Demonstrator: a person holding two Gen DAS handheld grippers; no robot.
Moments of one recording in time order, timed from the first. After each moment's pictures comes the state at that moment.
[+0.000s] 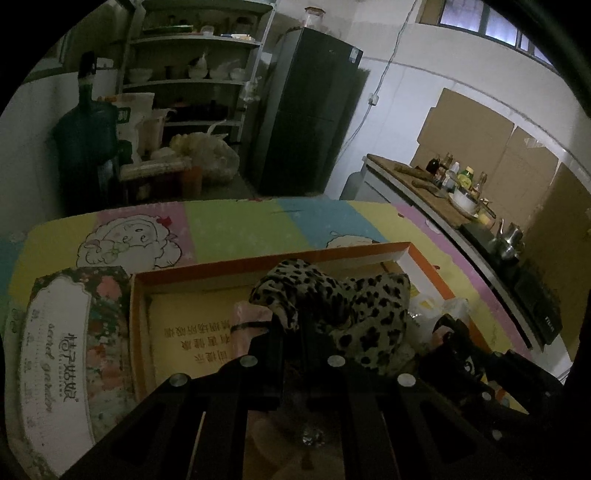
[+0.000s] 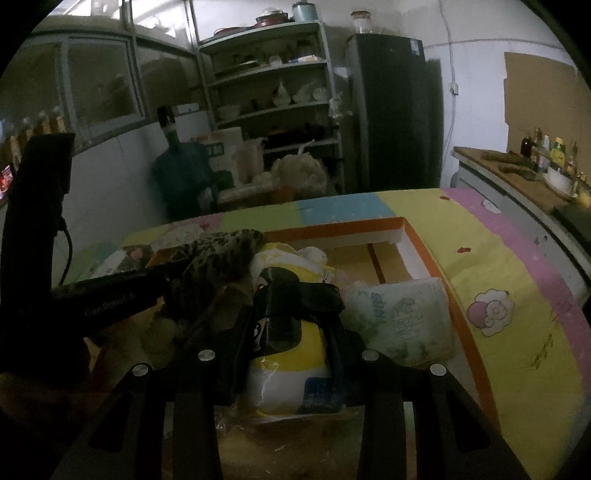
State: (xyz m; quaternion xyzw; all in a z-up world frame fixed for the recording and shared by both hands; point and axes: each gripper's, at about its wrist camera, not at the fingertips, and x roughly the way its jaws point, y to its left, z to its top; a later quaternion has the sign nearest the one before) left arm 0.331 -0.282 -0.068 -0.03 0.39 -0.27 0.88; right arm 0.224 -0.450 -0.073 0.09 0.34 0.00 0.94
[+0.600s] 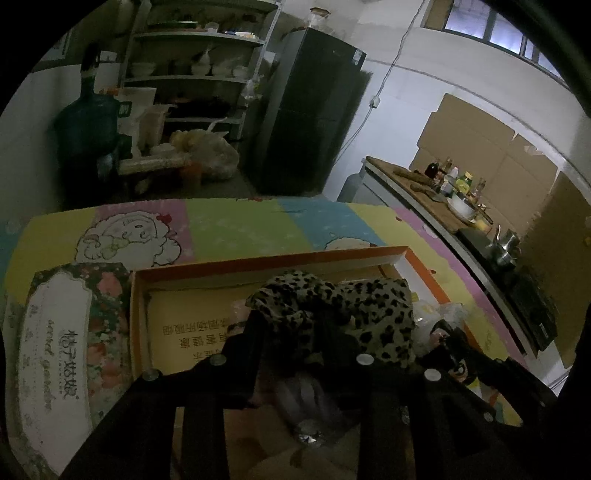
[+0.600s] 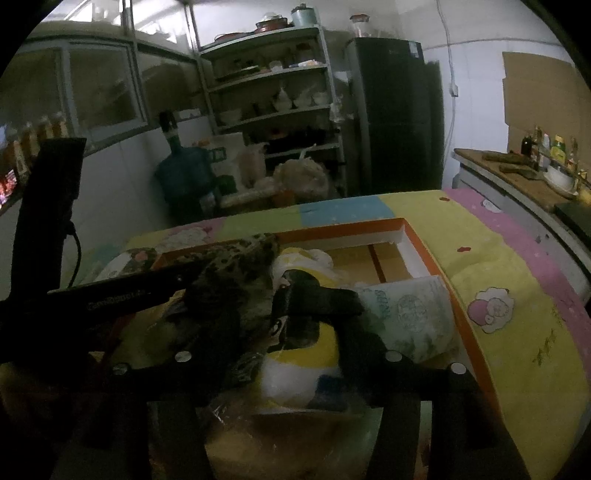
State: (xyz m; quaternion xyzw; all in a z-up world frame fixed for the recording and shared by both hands) left arm 0.330 -0.276 -0.064 -0.04 0.40 -0.27 0.88; right arm 0.213 -0.452 -0.072 0.10 0.33 0.00 0.94
